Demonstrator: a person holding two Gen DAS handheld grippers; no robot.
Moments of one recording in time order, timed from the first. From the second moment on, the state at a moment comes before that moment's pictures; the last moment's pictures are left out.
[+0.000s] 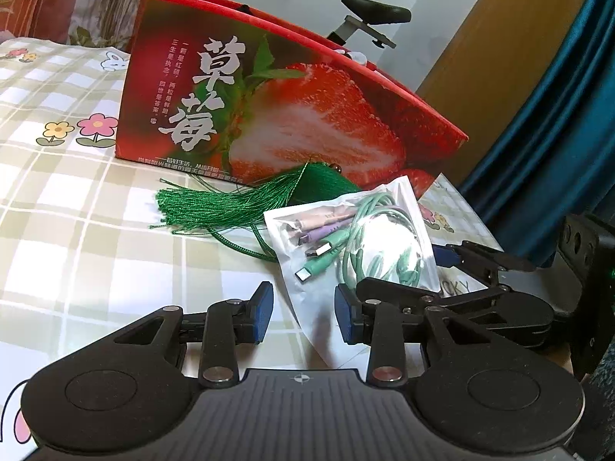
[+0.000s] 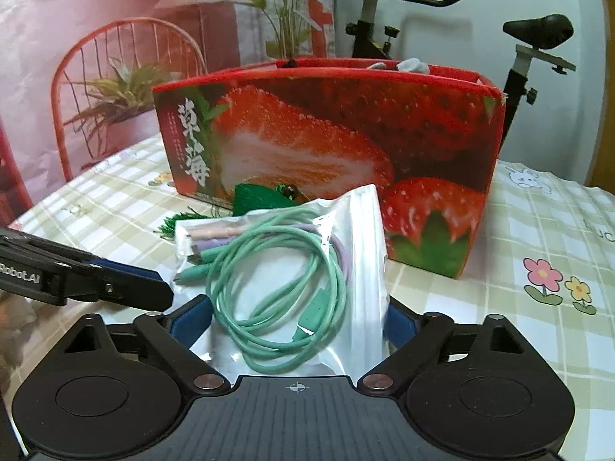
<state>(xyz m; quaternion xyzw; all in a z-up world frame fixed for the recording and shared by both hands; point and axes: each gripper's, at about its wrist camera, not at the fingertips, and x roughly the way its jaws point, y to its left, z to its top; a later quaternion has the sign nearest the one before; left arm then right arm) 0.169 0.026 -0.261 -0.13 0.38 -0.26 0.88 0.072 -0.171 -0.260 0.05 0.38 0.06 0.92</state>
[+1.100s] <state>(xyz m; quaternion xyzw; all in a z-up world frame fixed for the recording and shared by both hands) 0.172 0.027 -0.262 -0.13 0.38 -0.26 0.88 0.061 -0.200 -0.258 0.14 0.33 0.07 0.93</state>
